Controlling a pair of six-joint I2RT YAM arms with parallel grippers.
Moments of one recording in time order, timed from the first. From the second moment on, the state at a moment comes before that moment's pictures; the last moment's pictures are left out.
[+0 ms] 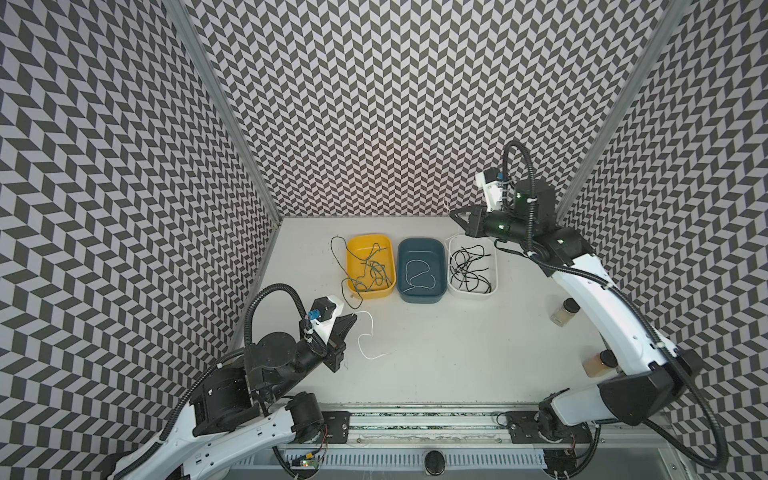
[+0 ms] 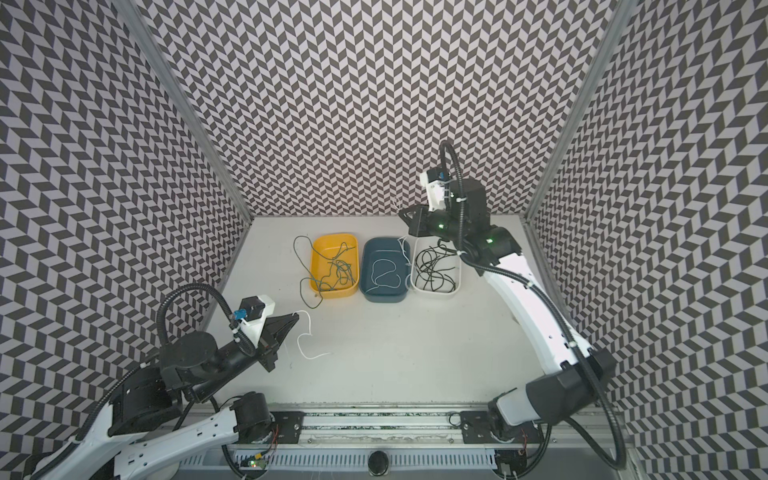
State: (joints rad) left arm -1.02 0.41 0.88 -0.69 -0.27 -0.05; right arm 0.38 1.50 1.63 -0.37 -0.45 0.48
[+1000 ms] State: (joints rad) left arm -0.88 0.41 0.76 -0.60 -0.14 -0.06; right arm 0.43 1.84 1.65 -0.28 -0.45 0.39
